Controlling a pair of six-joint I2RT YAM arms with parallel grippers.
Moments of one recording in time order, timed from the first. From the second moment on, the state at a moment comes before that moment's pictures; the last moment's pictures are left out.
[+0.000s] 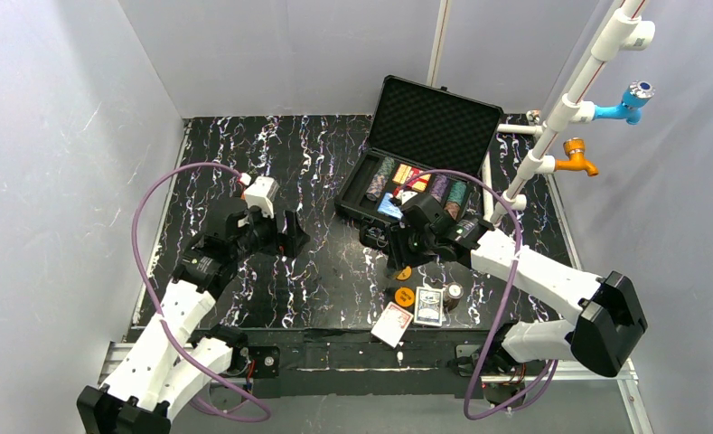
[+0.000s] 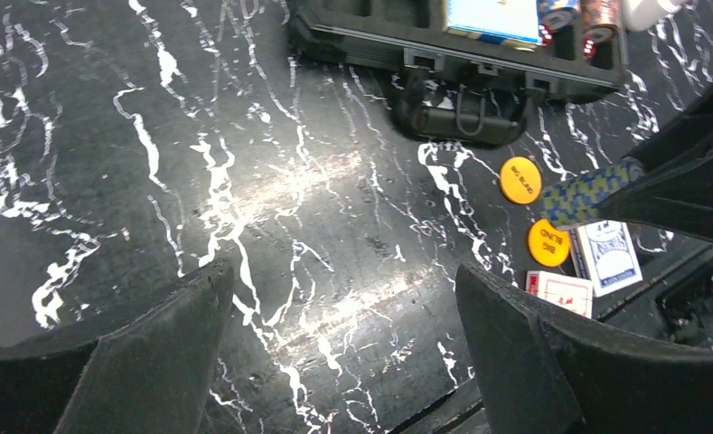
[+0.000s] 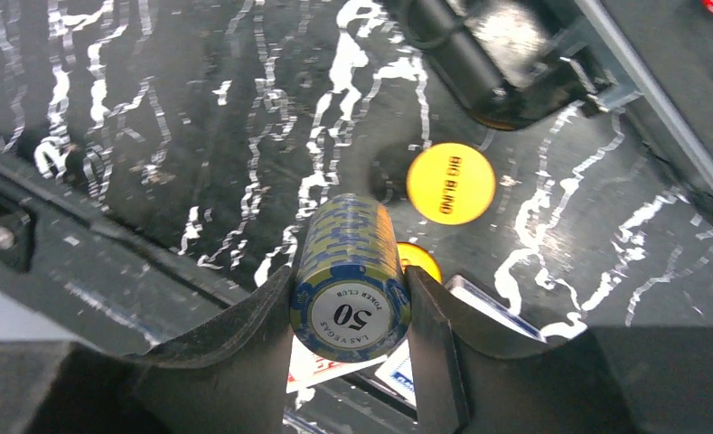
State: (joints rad) left arm -0.35 0.80 0.77 -0.52 0.20 -0.21; right arm 0.83 1.27 0.95 -0.65 -0.01 0.46
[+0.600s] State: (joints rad) left arm -0.42 0.84 0.73 -0.35 0.44 -0.15; right arm 0.83 1.25 0.95 -0.50 -0.33 0.40
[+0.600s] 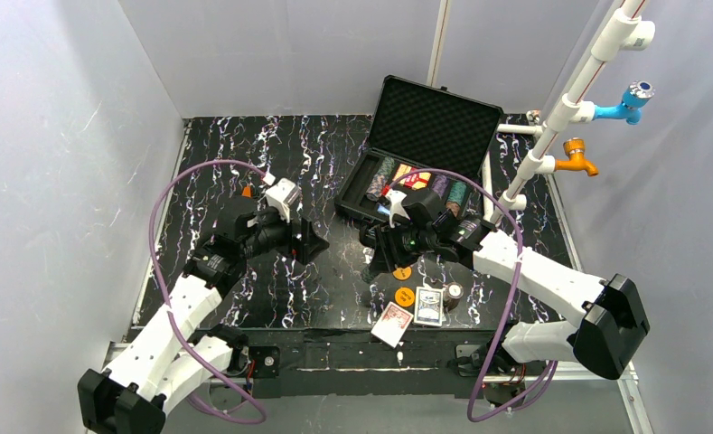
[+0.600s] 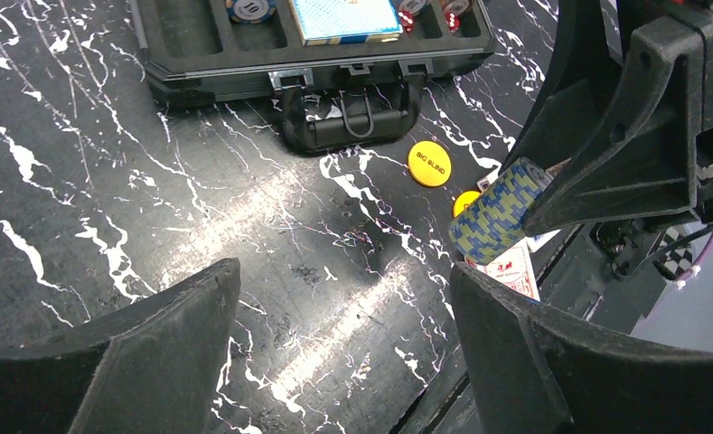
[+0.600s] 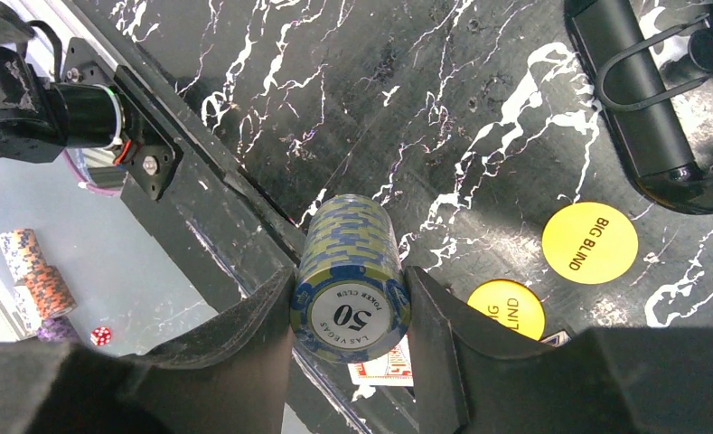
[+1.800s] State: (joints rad) left arm -0.71 0.95 0.66 -0.24 0.54 0.09; right arm 0.83 1.34 1.03 -0.35 -0.53 0.55
